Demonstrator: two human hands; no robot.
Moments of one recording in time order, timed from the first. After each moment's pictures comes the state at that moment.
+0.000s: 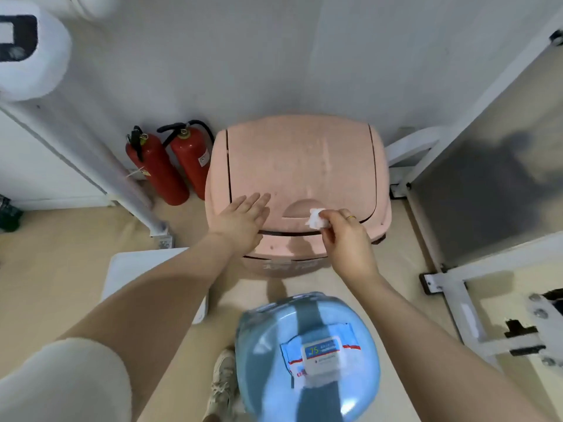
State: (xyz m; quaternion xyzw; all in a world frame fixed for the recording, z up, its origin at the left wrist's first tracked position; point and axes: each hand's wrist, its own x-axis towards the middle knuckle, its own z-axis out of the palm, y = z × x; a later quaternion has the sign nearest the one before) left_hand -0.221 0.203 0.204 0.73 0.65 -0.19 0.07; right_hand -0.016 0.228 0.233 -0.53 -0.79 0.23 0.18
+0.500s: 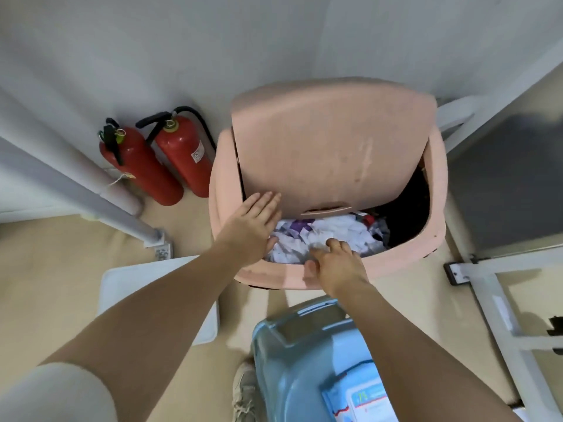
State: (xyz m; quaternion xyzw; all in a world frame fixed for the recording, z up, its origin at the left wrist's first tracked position) left_hand -0.303 0.283 0.104 0.79 0.58 -0.18 0.03; right_hand -0.113 0.288 0.116 -0.54 -0.79 0.21 -0.22
